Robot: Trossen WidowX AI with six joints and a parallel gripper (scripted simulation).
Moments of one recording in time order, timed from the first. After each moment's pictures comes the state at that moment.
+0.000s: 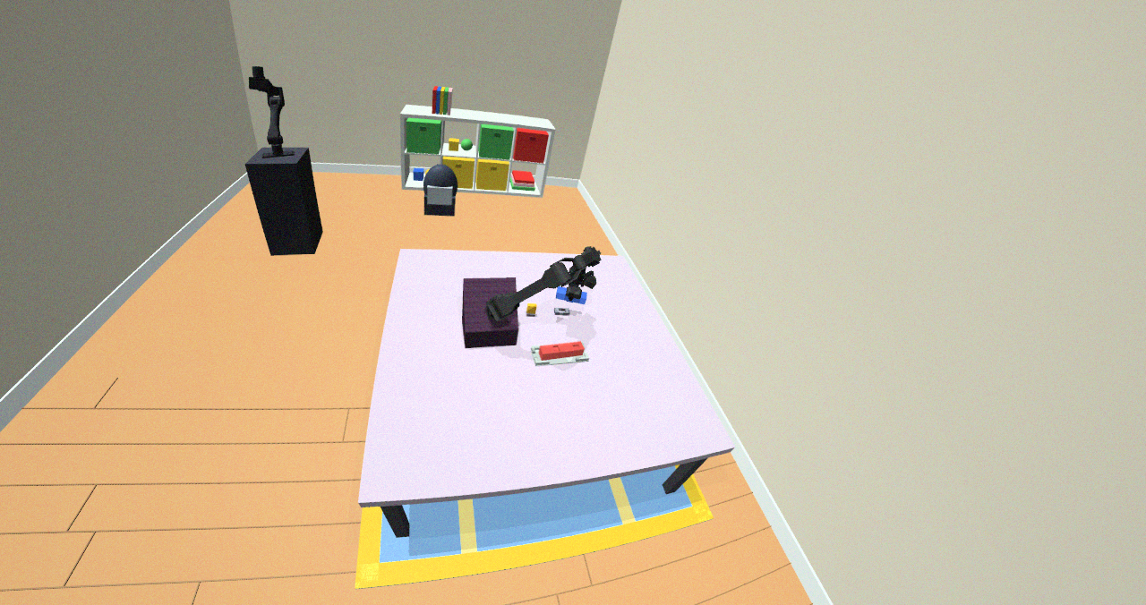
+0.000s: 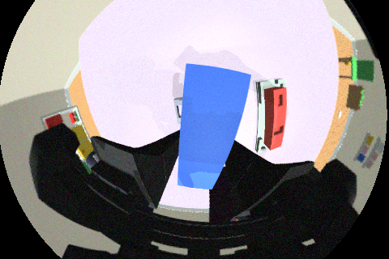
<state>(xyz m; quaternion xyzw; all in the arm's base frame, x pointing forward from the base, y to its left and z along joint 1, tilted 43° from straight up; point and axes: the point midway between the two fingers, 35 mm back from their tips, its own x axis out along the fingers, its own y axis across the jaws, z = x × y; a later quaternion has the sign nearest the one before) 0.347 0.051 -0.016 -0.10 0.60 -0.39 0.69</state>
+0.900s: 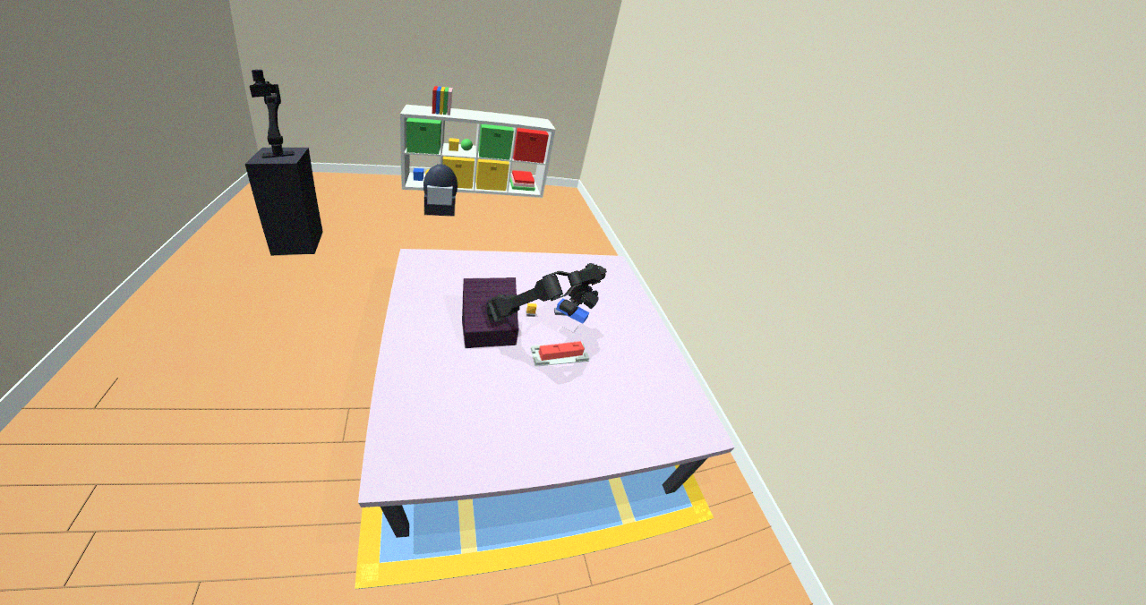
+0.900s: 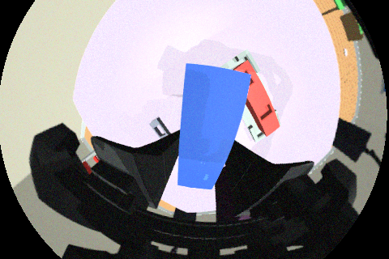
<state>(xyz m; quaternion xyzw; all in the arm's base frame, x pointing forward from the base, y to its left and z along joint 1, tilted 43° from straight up) 0.324 -0.019 0.033 0.05 0.51 -0.50 0.69</state>
